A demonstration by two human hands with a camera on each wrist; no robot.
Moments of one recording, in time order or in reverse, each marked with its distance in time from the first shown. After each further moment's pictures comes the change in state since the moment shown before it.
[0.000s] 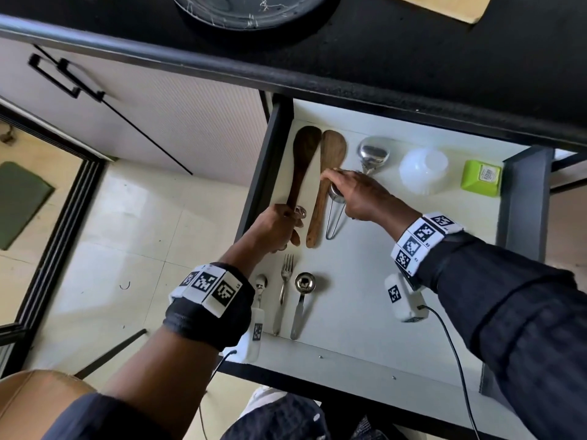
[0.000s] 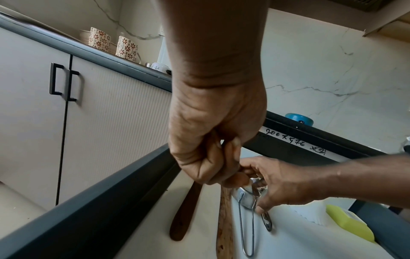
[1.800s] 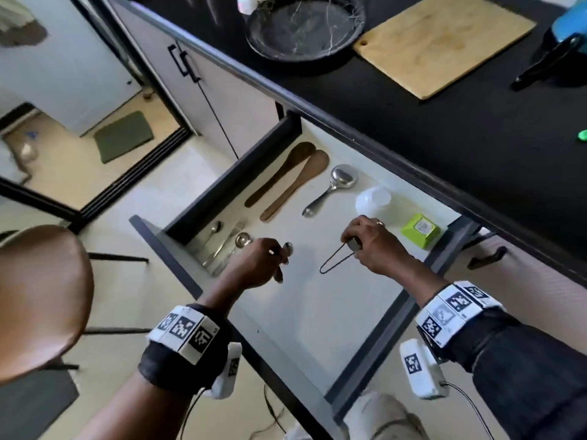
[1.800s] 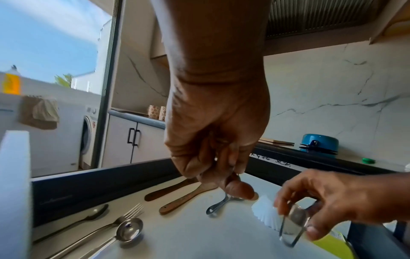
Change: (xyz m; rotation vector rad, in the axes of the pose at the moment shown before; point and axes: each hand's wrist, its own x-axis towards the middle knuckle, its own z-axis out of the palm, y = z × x) left_hand -0.127 0.039 0.205 0.053 0.440 0.039; right_hand -0.158 0.156 -0.036 0.070 0.005 -0.329
